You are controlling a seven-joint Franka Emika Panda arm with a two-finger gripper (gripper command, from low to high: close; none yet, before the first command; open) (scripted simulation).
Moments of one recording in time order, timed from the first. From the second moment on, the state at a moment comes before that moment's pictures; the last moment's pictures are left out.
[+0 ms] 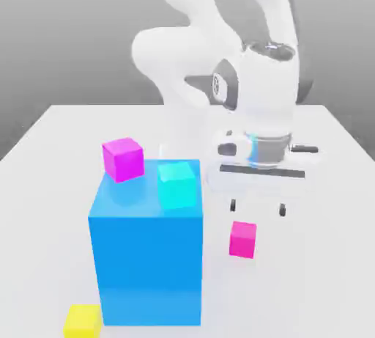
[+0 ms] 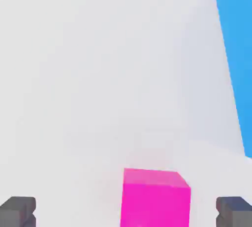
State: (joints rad) arm 0.08 -0.05 0.32 -2.98 0.07 2.94 1.34
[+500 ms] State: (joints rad) arm 0.34 0.23 -0.02 -2.94 -0.18 3.17 1.53
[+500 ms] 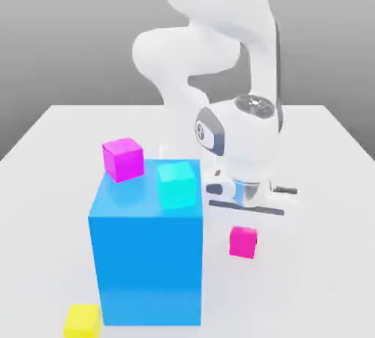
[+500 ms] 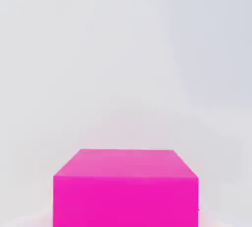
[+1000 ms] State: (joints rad) arm 0.31 -0.04 0.11 -2.94 -0.13 2.78 1.19
